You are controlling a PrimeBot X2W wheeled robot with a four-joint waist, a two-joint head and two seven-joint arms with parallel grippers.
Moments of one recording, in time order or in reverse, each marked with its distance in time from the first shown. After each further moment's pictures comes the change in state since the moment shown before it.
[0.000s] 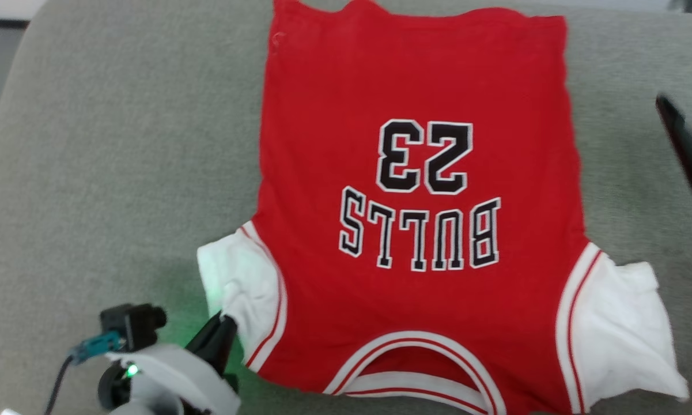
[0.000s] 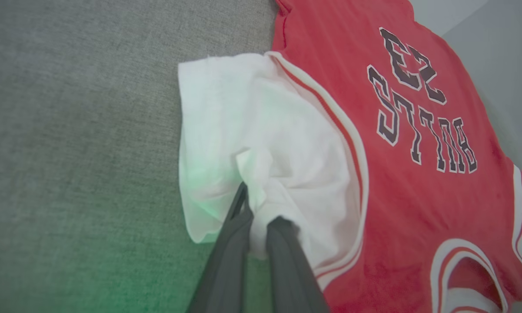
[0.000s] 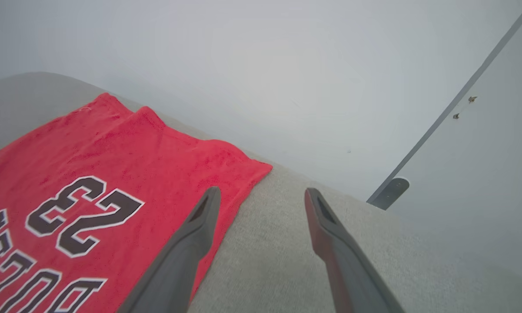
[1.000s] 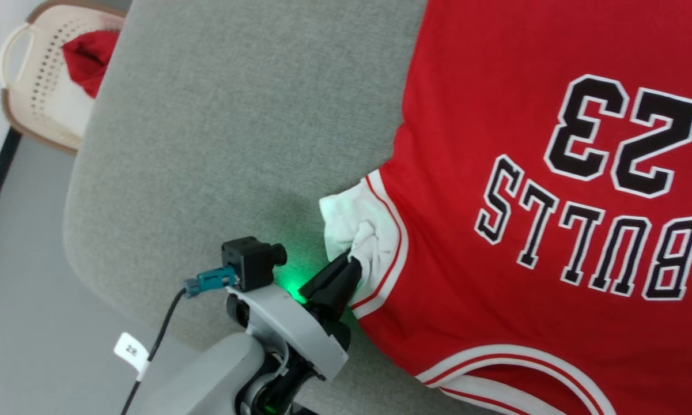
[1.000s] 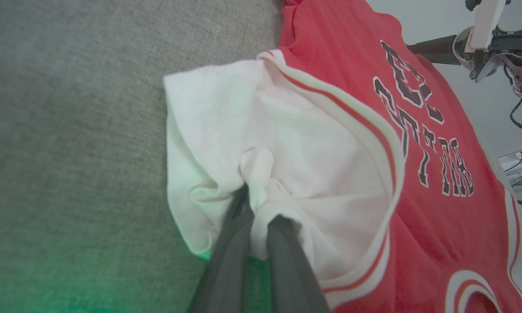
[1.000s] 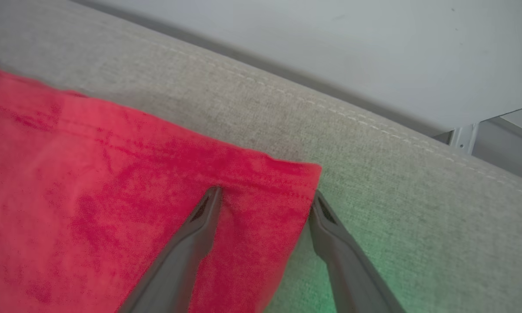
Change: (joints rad) left arm -0.281 -0.313 -0.128 0.222 0.100 -0.229 0.009; right arm -0.846 -0.097 0.246 0.923 0.024 0.000 0.407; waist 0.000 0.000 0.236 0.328
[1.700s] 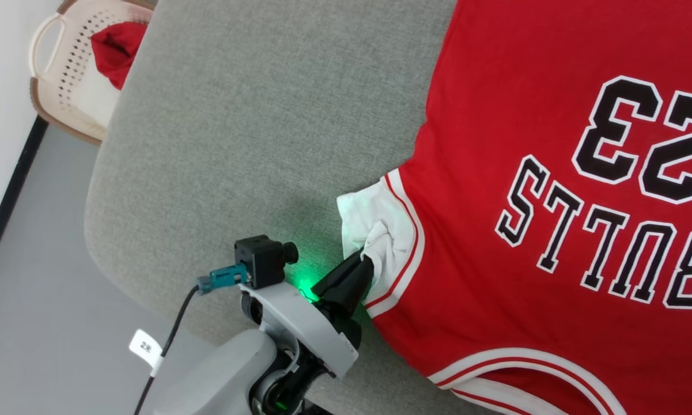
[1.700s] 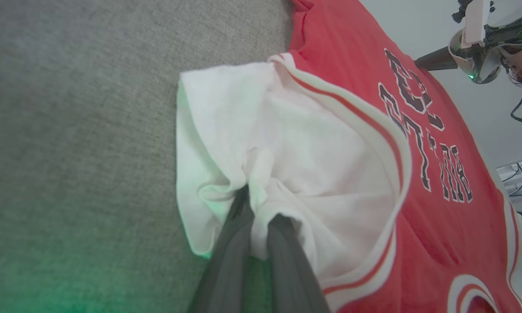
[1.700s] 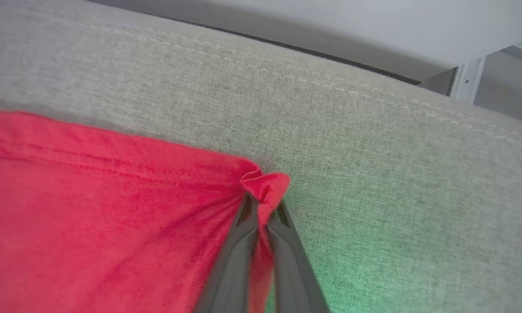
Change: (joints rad) left arm -0.024 -0.061 -0.005 0.082 -0.007 -0.064 -0.018; right arm -0.184 0.104 -0.338 0.264 -0.386 0.001 0.218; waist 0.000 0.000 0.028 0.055
